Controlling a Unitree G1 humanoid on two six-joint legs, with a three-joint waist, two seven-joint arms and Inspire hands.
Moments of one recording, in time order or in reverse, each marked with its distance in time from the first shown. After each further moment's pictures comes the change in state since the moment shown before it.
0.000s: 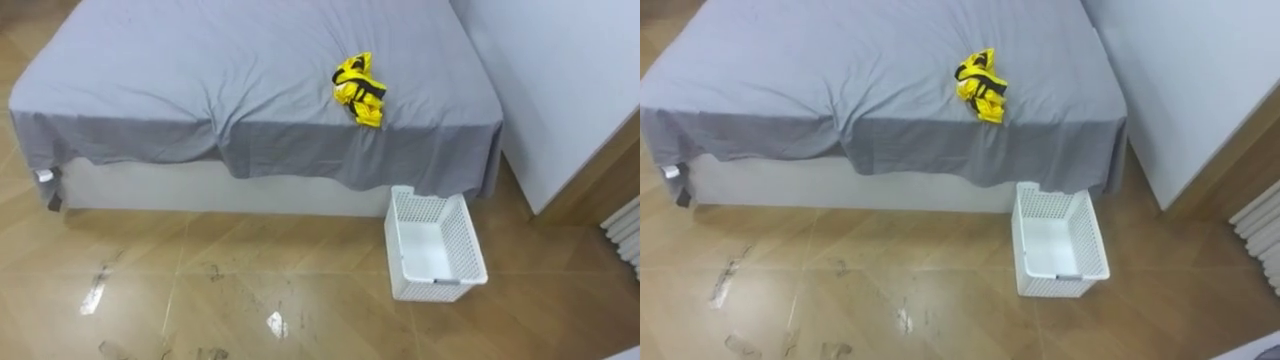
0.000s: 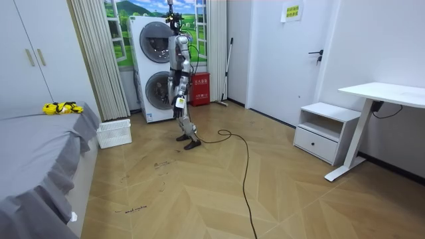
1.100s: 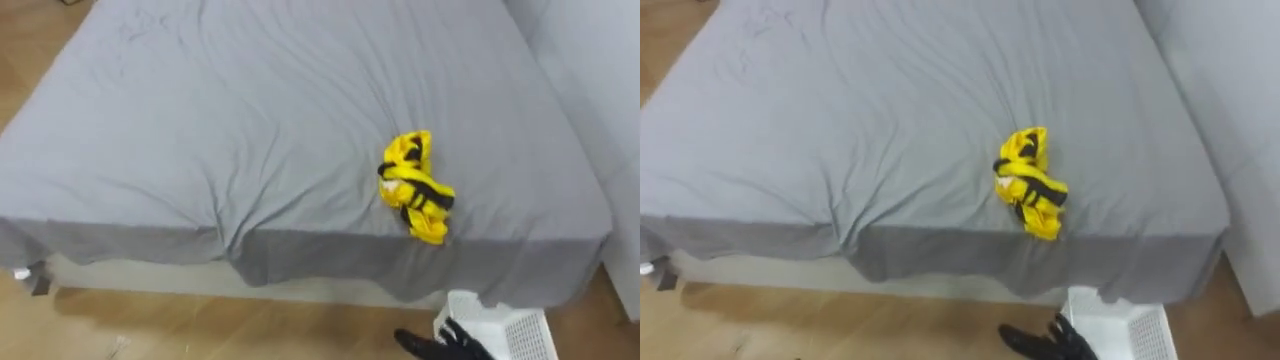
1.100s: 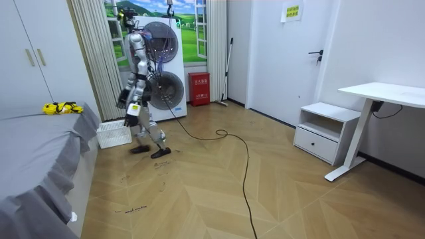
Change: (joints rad) left arm -0.023 -0.012 -0.204 -0.026 -0.028 -0.070 0.018; right arm -0.047 -0.005 -0.022 -0.456 -0.043 -0.093 -0.138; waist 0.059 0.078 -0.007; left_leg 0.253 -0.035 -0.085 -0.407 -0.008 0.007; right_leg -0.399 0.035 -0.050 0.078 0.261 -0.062
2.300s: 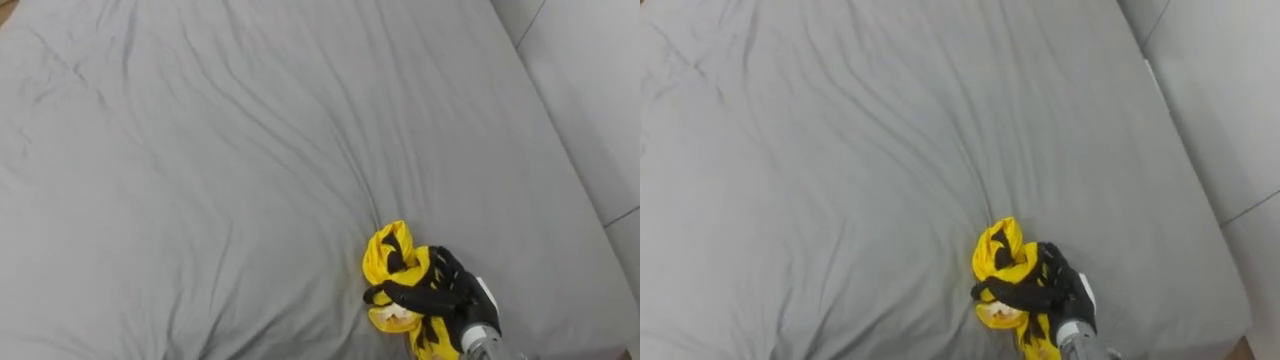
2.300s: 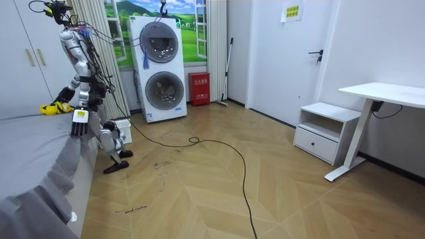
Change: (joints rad) left arm 0.036 0.049 0.039 -0.036 -0.067 0.013 0.031; right arm -0.005 -0.027 0.074 -0.165 -0.172 0.014 -0.096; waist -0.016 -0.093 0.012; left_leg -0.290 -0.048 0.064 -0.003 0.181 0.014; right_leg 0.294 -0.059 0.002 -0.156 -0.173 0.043
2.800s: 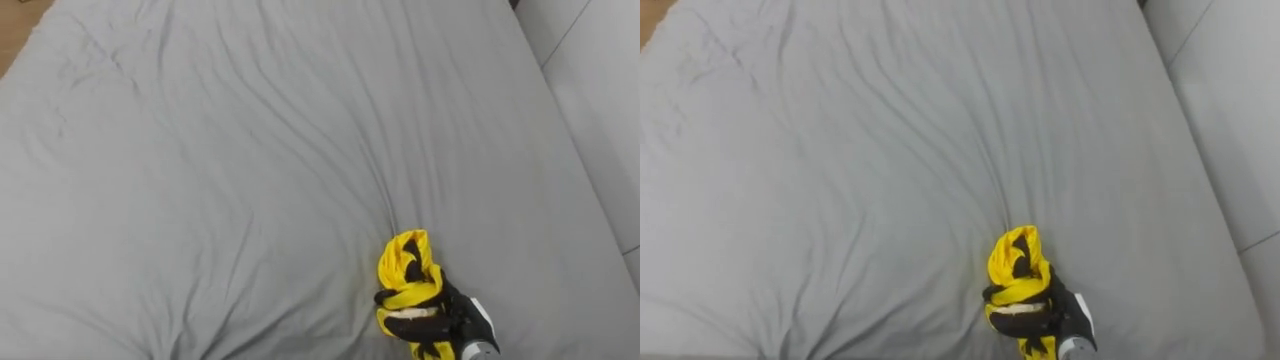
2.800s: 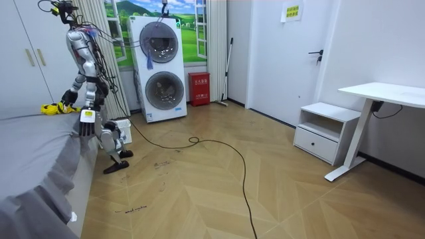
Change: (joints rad) left arm 0.001 0.008 0.029 0.022 -0.002 0.010 0.018; right arm -0.155 -0.005 0.072 0.434 -0.140 -0.076 0.015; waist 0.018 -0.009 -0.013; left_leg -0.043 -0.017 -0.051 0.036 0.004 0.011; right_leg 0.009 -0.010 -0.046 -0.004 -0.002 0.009
